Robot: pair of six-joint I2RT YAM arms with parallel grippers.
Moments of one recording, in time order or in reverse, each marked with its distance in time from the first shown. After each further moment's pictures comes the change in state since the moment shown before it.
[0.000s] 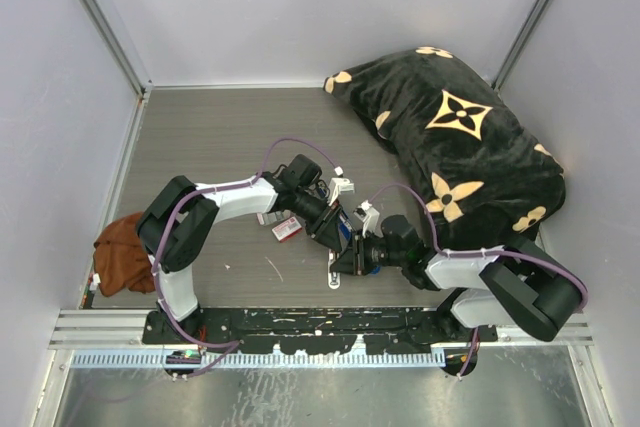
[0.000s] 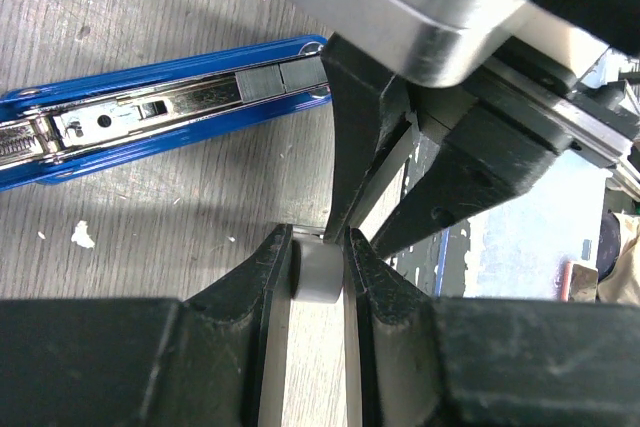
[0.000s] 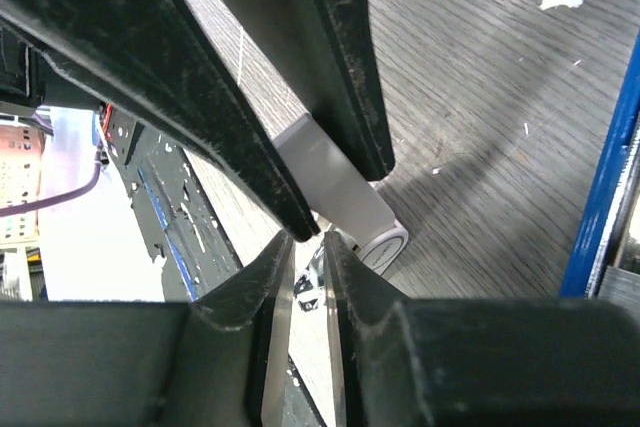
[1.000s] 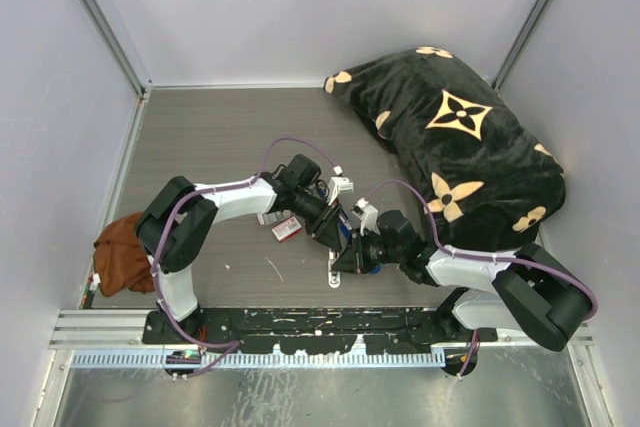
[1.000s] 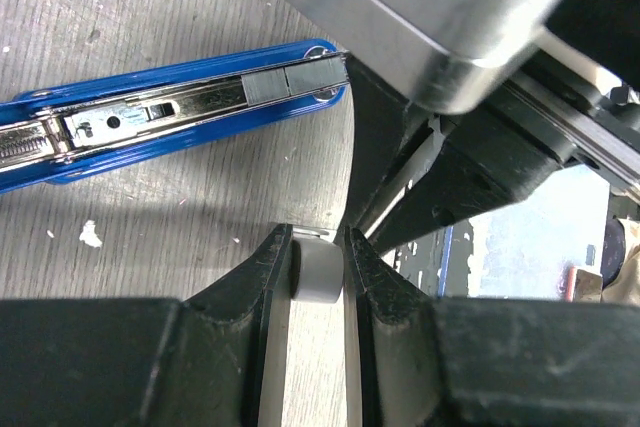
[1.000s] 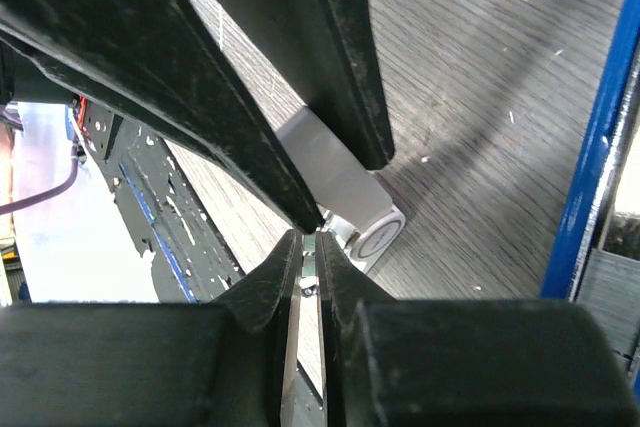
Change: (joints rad) left arm 0.003 -0.009 -0.013 0.026 -0.011 -0.017; right arm 0.018 -0.076 0.077 -0.225 0.027 -0.041
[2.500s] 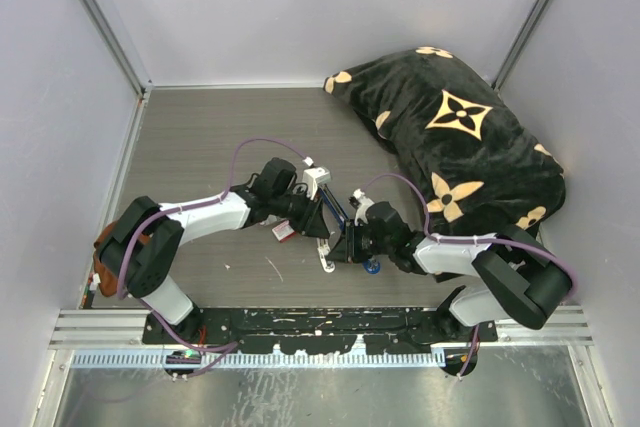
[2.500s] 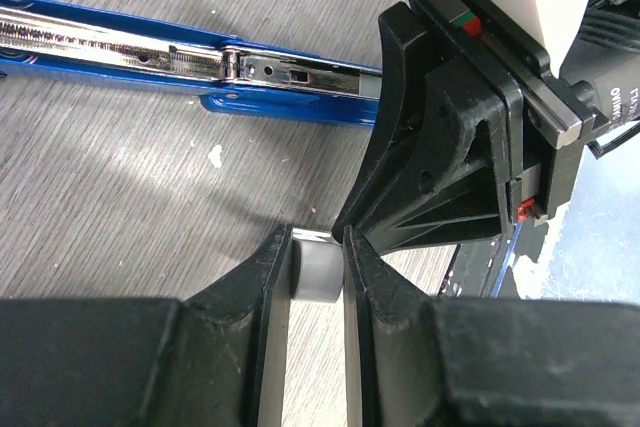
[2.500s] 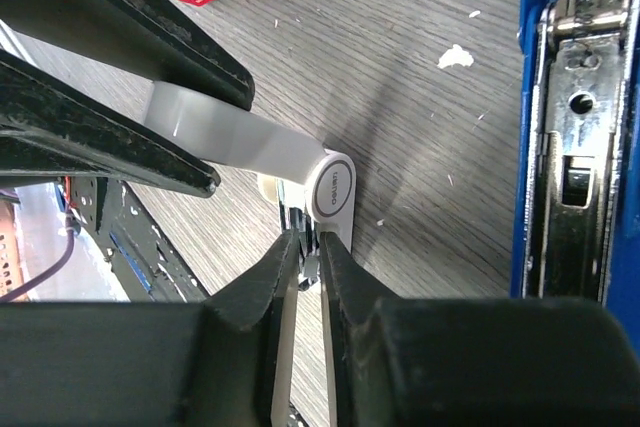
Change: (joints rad) left arm 0.045 -0.230 -0.229 0.215 -0.276 -0.192; right arm 0.003 0.145 0.098 -0.022 0.105 0.095
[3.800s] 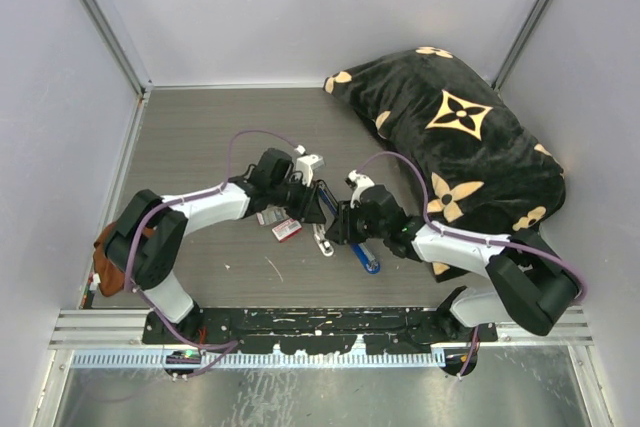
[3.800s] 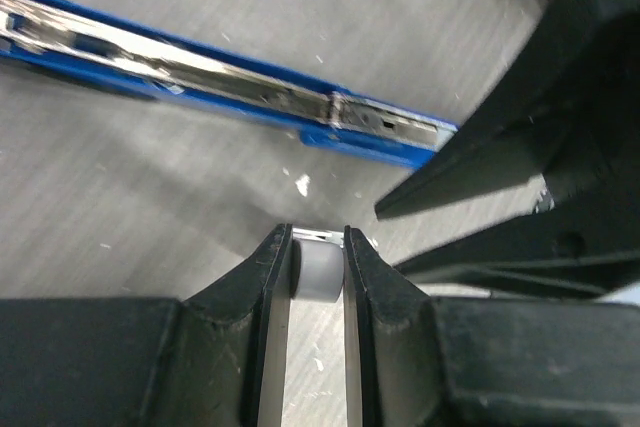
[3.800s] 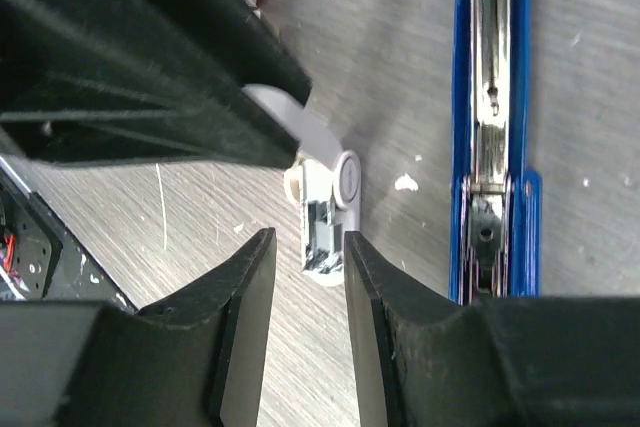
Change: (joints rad) left arm 0.076 0.059 0.080 -0.021 -0.086 -0.034; right arm -0.008 -0.034 0.188 -0.191 0.179 -0.166
